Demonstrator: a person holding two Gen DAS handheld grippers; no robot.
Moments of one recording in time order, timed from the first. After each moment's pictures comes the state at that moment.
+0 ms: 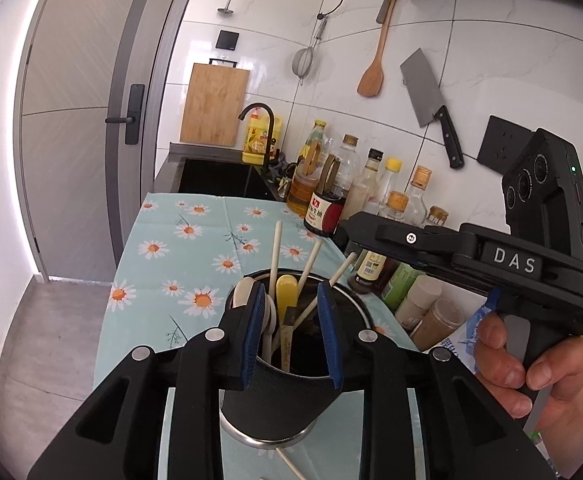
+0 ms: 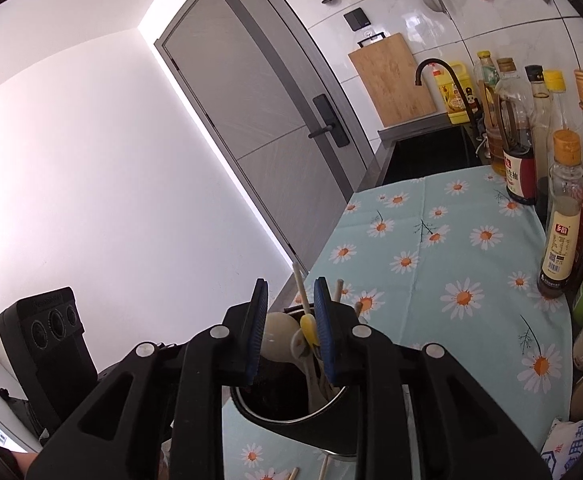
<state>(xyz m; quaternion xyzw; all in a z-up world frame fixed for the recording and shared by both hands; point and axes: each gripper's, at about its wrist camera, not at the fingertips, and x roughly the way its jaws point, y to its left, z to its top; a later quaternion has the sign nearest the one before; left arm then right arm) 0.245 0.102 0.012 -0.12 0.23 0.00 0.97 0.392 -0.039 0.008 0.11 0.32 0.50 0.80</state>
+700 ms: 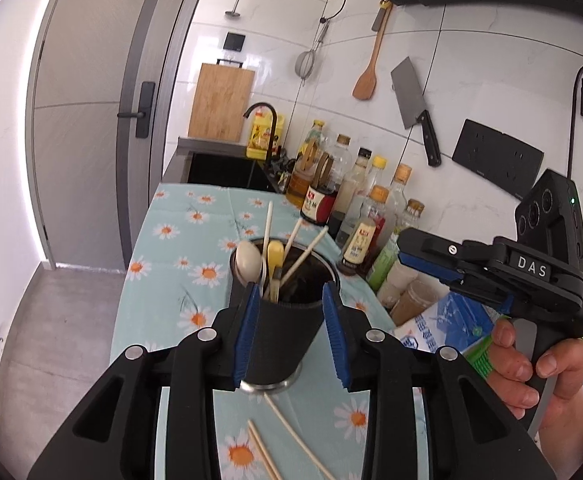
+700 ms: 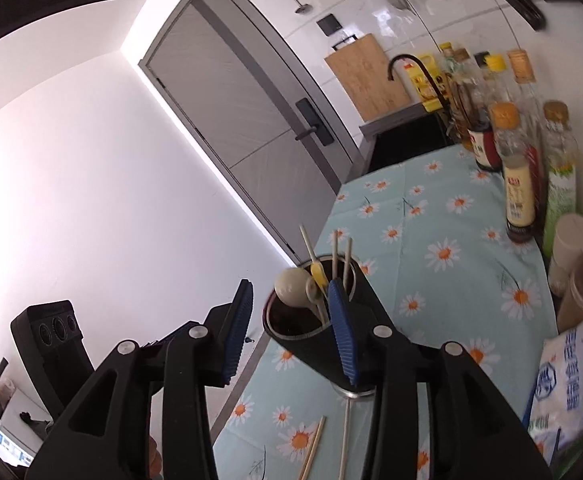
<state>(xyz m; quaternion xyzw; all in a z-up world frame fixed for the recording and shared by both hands) 0.175 0.086 0.030 -0.13 0.24 0.01 0.96 0.337 -0.105 0.011 0.16 0.36 0.46 0.80</state>
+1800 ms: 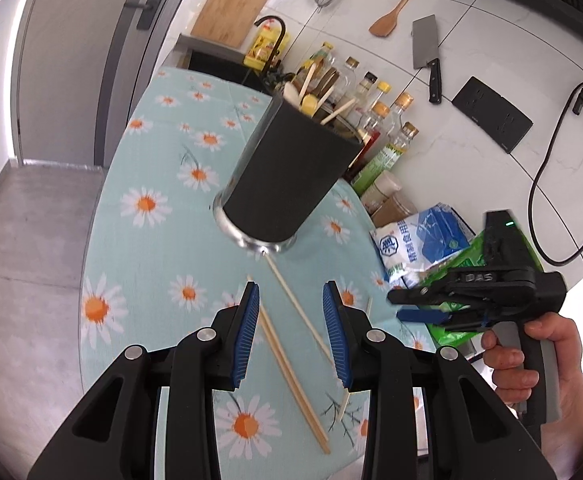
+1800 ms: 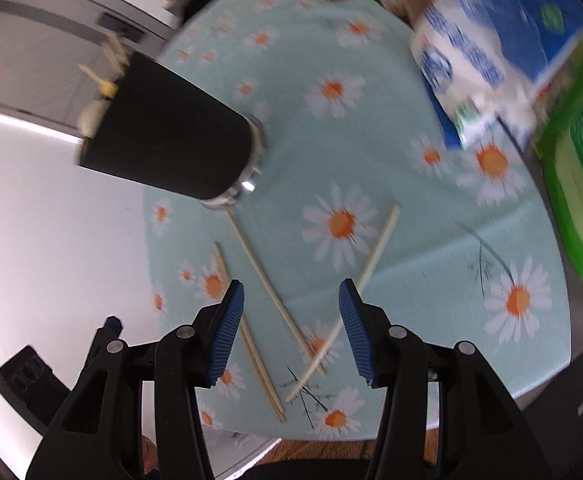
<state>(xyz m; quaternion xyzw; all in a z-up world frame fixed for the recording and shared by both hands) 0.109 0.125 -0.060 -0.25 0.36 -0.07 0.90 0.278 -0.131 -0.126 0.17 0.69 0.16 0.68</state>
